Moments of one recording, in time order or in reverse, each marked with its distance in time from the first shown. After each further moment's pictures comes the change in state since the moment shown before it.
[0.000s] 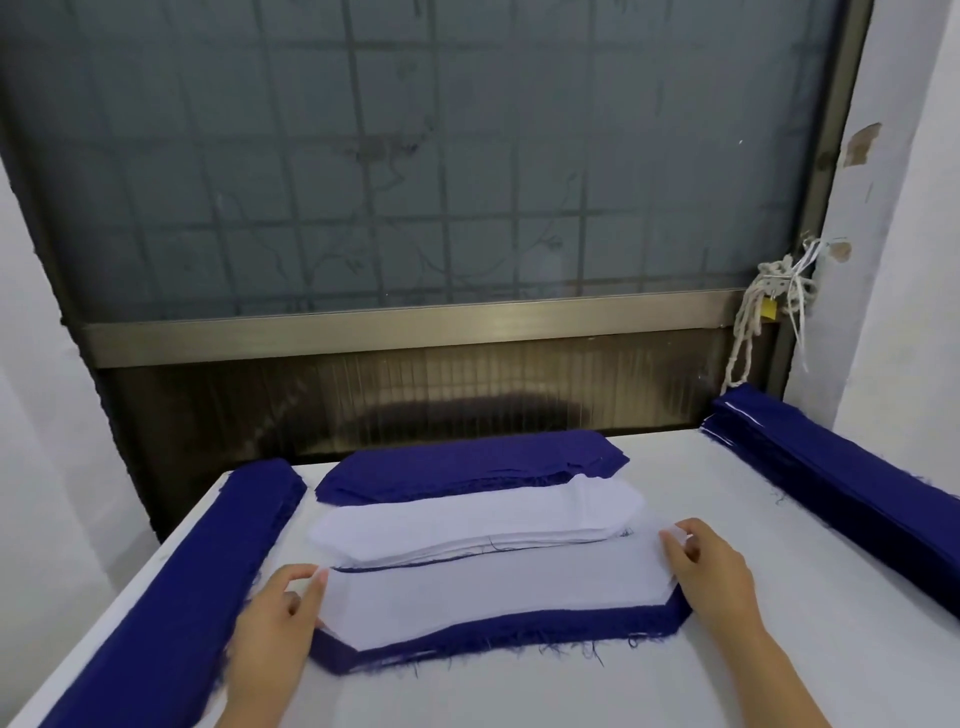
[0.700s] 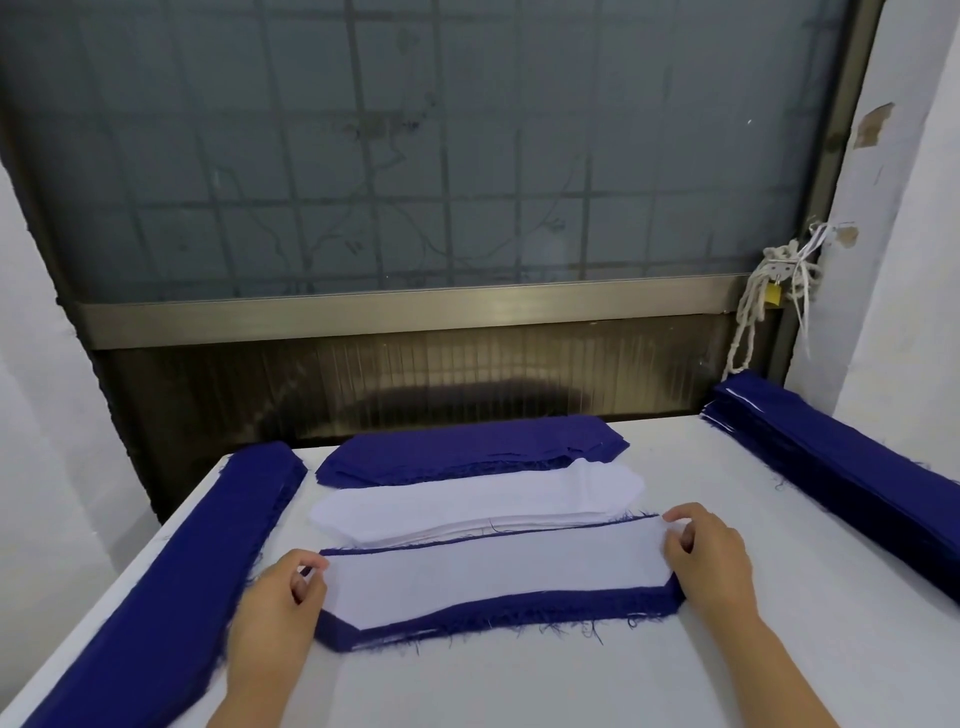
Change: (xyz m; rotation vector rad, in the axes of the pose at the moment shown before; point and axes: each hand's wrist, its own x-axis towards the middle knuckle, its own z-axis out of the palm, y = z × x) left_hand 0.002 -0.011 0.005 0.150 0.044 0.098; right_hand -0.008 -0.005 0.001 -0.019 0.037 -0.009
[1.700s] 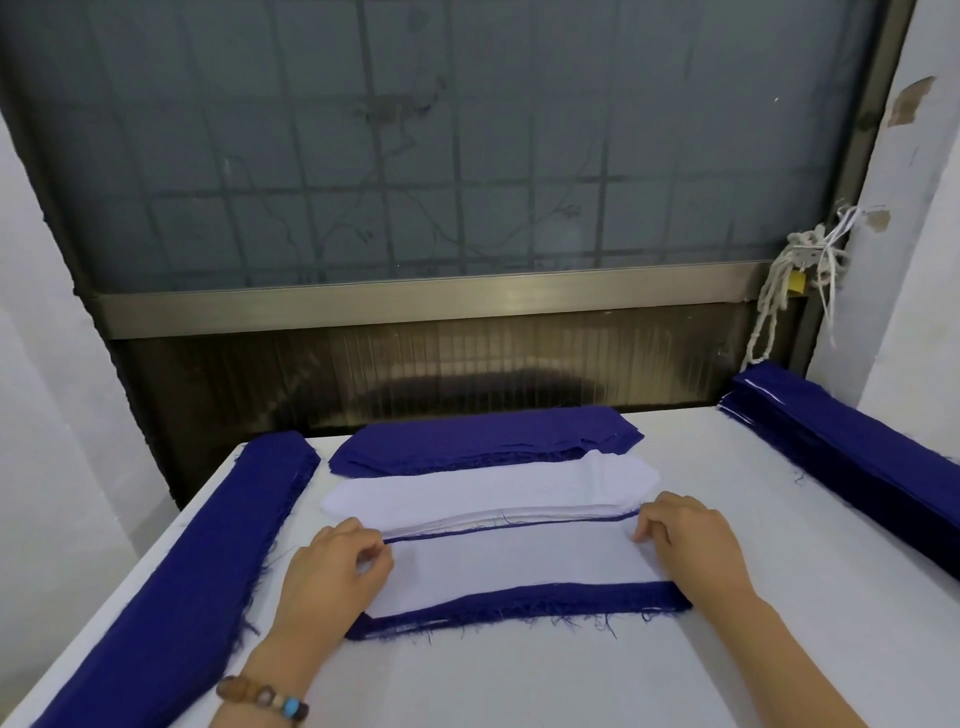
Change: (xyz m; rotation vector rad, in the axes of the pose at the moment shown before) left_hand 0.007 0.027 0.007 0.195 -0.151 0.400; right_hand 0.003 -0.024 0.005 -0.307 -0.098 -0.390
